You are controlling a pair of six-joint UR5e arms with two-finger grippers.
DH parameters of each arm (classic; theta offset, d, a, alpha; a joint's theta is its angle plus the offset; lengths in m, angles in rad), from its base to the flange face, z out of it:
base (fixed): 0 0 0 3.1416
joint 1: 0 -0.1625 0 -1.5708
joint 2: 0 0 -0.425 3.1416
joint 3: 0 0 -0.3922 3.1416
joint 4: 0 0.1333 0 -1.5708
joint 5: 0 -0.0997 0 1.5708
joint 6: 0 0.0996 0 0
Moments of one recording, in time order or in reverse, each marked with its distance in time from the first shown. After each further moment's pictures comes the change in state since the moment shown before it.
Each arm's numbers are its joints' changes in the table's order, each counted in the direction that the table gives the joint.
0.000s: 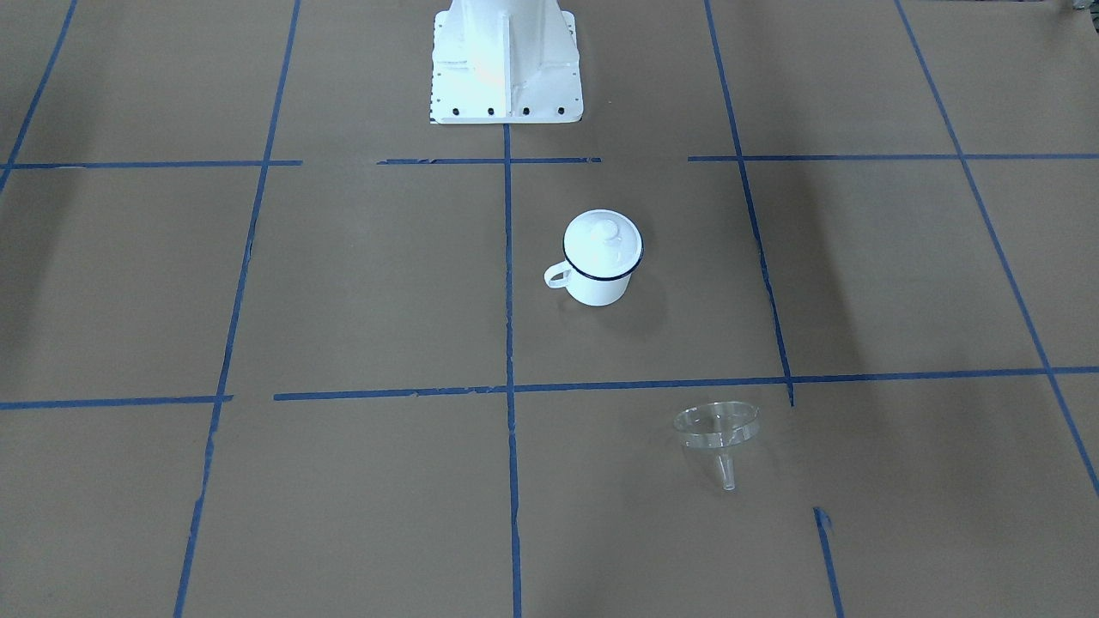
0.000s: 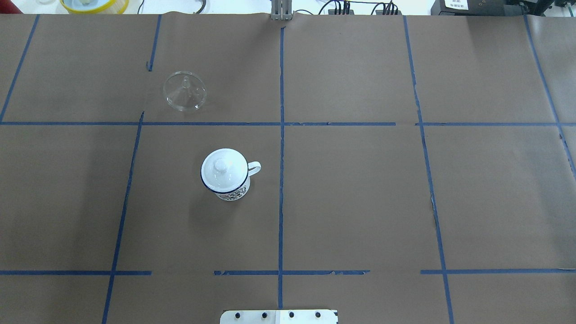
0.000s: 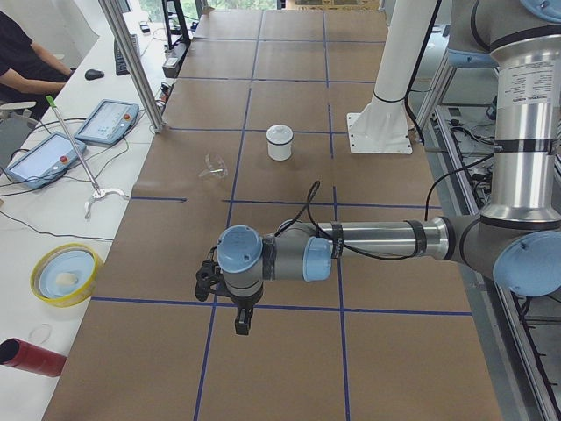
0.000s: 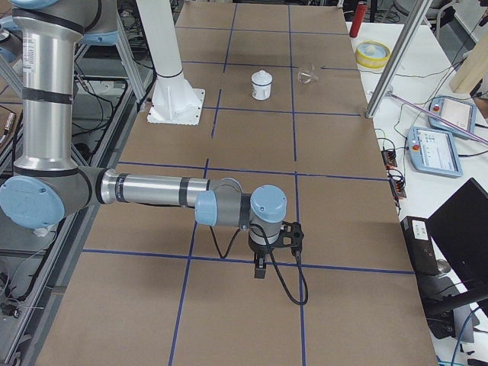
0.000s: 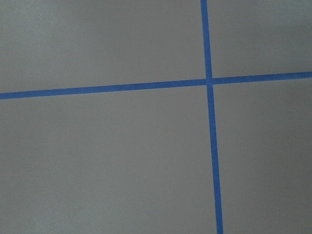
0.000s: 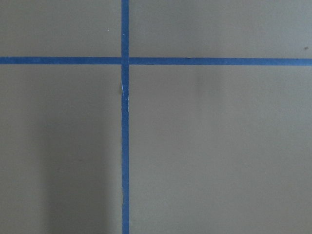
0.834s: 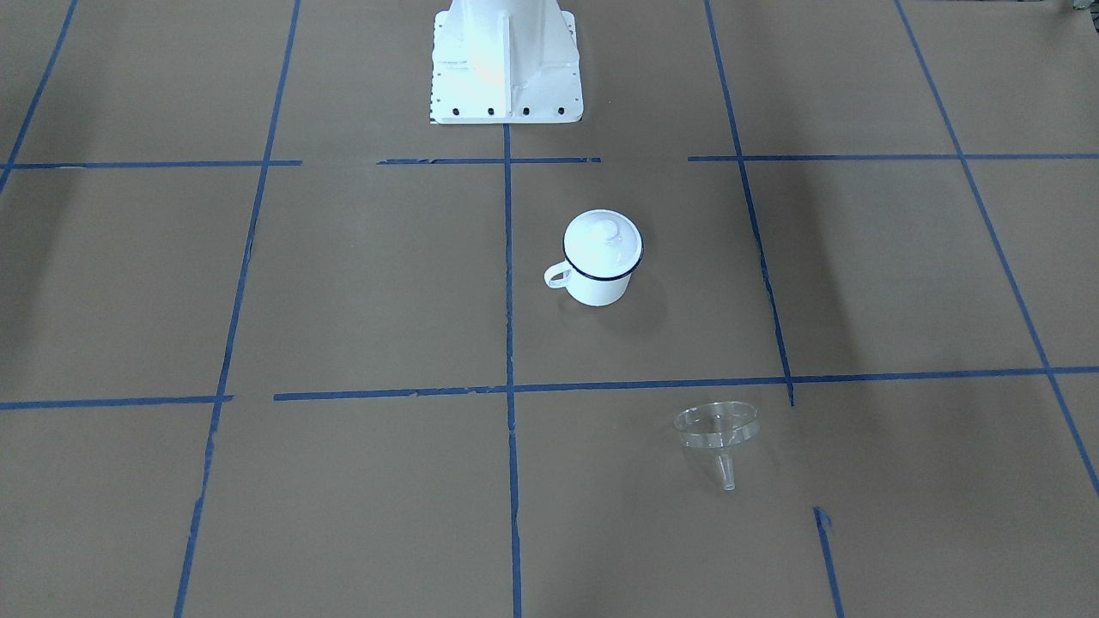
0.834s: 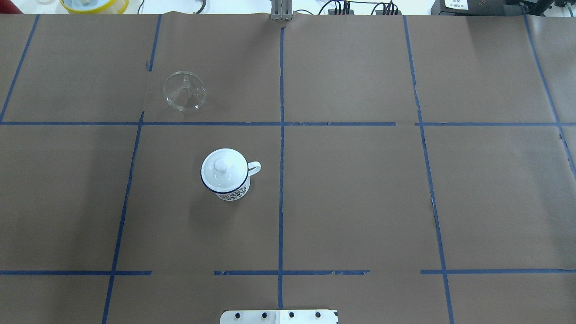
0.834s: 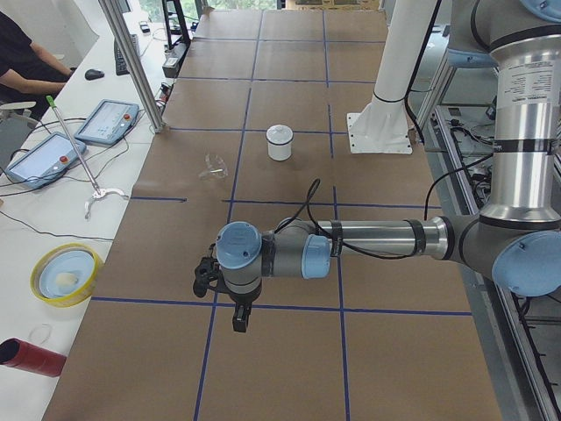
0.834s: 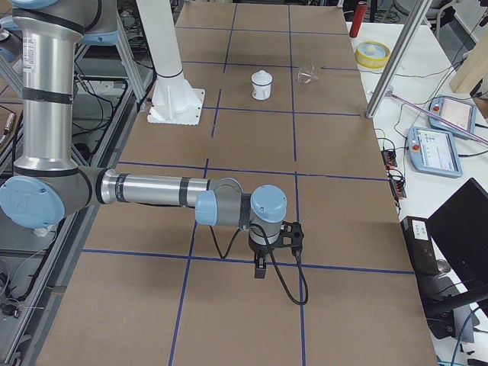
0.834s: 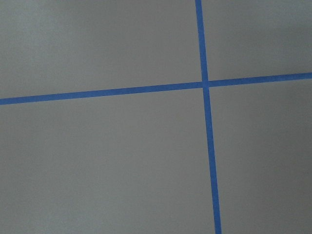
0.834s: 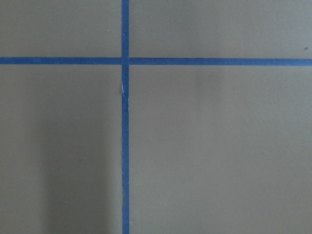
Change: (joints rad) left arm -0.002 -0.015 0.005 -0.003 -0.004 0.005; right arm 0.000 0.000 0.000 0.000 0.000 0.000
